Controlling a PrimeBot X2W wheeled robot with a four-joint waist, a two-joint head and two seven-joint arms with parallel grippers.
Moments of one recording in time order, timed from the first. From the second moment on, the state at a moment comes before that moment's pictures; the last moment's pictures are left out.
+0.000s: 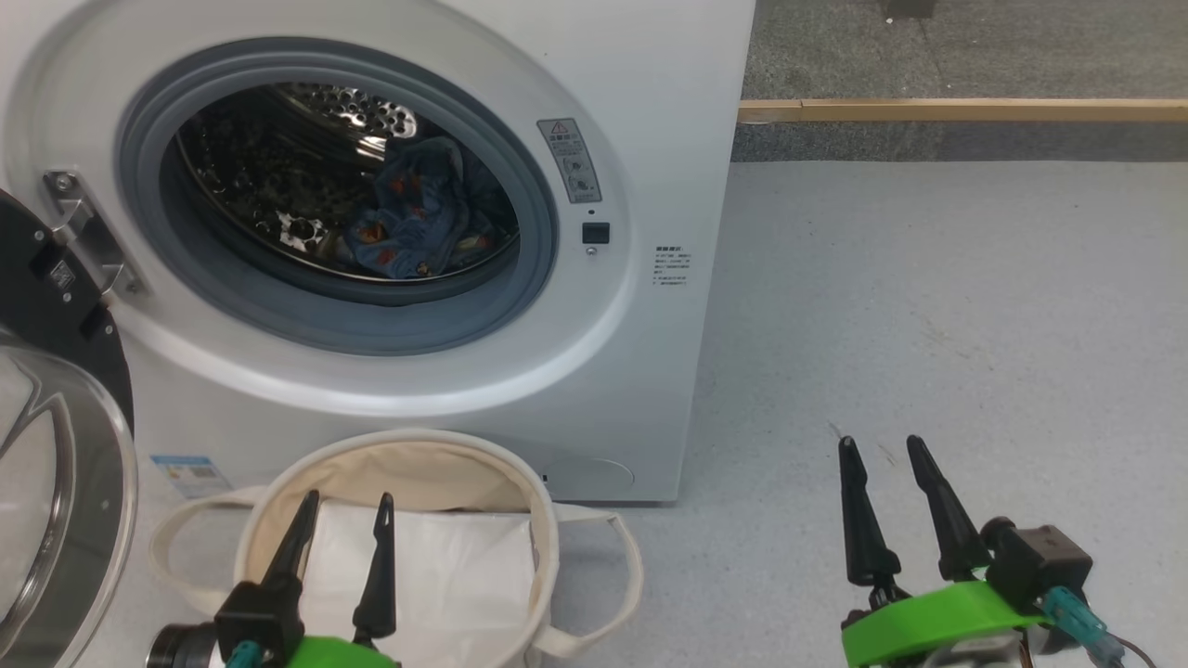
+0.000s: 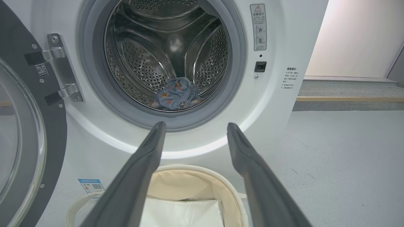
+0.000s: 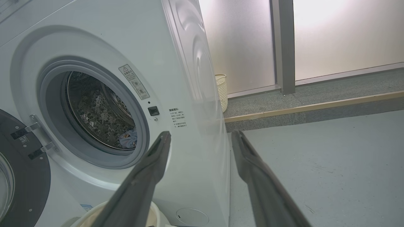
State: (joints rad) left arm -0.06 0.06 -0.06 0.31 -0.06 -0.01 -0.26; right arm -0.01 -0.05 0.18 0.11 0.30 0.13 -0.26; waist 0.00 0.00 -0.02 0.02
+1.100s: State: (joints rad) left arm -0.07 0.05 -0.03 0.33 -0.10 0.03 -0.26; right arm -0.01 -0.05 0.18 0.11 0.29 0.13 -0.26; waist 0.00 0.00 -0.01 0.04
